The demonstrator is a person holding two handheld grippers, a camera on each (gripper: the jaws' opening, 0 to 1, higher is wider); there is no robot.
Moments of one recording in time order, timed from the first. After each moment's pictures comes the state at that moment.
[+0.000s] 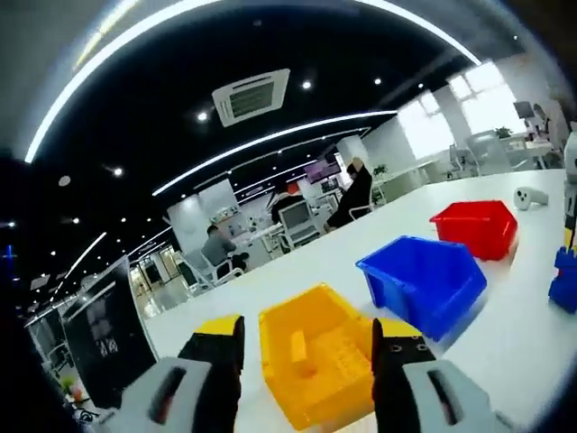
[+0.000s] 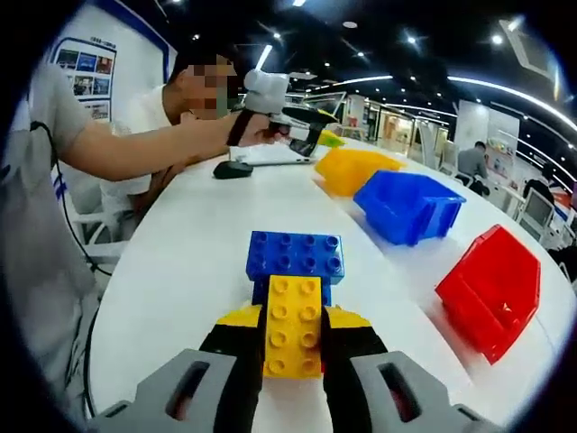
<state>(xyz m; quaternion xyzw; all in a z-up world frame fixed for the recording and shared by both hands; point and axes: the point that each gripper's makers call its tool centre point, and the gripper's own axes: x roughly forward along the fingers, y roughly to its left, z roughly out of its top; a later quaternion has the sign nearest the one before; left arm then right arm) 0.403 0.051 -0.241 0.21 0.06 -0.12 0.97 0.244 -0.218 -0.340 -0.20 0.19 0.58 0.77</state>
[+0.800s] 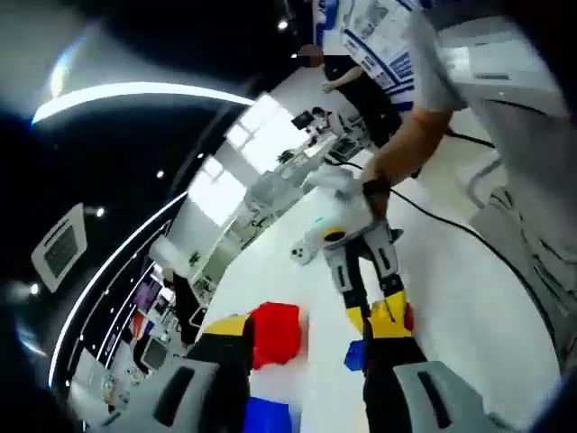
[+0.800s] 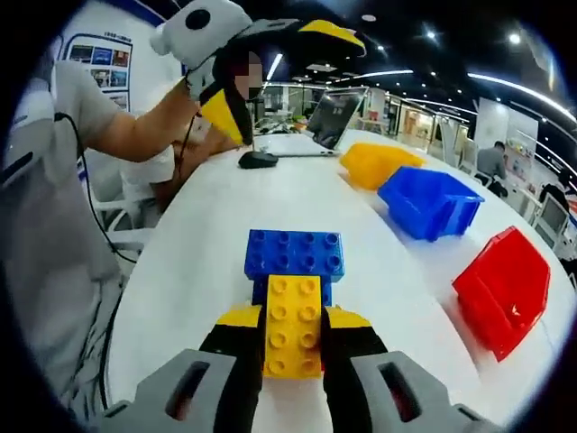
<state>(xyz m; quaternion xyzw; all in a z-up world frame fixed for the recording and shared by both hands) 0.204 -0.215 -0.217 0.47 -0.07 -0.56 0.68 0.214 -0.225 -0.343 -0.22 0.20 0.62 0.72</state>
